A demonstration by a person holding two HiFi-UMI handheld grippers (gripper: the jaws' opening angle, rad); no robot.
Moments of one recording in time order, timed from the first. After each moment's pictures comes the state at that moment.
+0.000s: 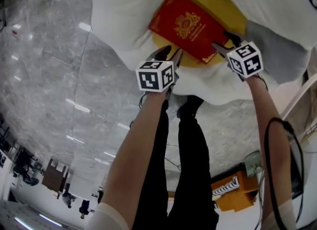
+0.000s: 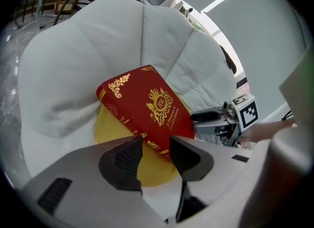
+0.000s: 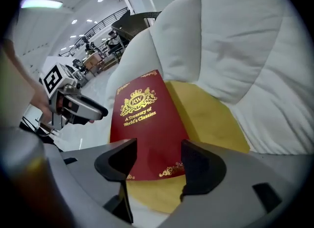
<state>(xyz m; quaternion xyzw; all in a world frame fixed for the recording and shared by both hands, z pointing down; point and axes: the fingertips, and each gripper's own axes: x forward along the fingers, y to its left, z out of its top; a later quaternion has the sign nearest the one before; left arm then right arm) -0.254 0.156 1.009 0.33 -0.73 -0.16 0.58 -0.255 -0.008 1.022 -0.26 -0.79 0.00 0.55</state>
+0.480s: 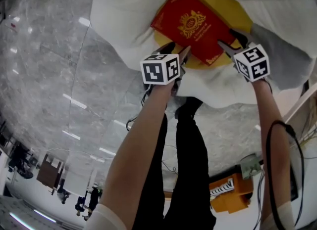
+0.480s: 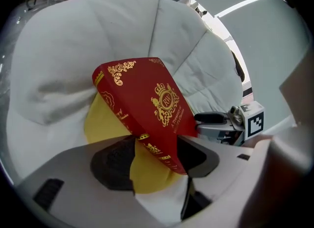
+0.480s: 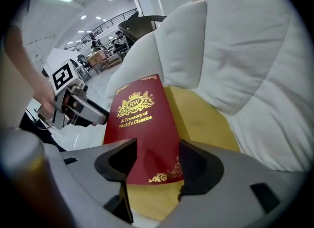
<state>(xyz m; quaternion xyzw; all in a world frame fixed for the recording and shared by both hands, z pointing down) -0.256 0.141 1.032 0.30 -0.72 -0.20 0.59 -0.268 -0.016 1.021 -0.27 -0.81 -0.03 0.52</state>
